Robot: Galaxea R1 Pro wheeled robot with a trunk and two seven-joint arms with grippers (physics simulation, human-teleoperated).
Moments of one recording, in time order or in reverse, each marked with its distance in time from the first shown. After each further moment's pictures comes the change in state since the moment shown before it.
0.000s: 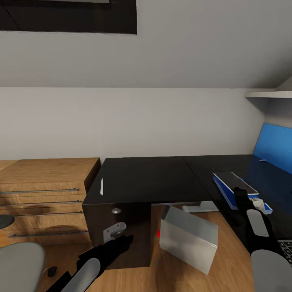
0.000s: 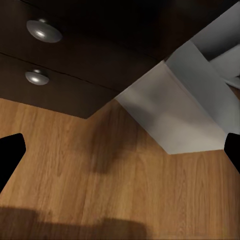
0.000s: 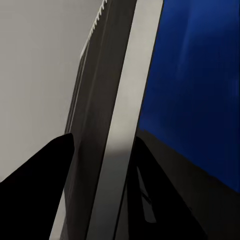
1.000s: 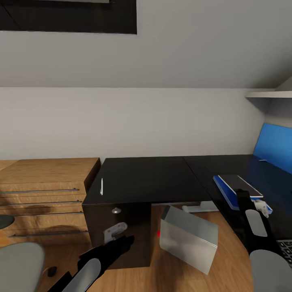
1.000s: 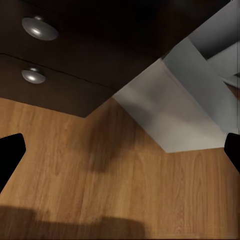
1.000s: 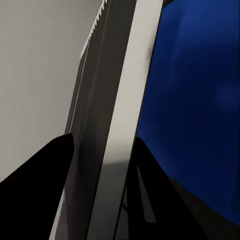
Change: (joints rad) left arm -0.001 -0.004 -0.004 0.001 0.002 -0.001 -0.004; right arm 0.000 0.005 0.008 0.004 0.001 -0.084 -0.051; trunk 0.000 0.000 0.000
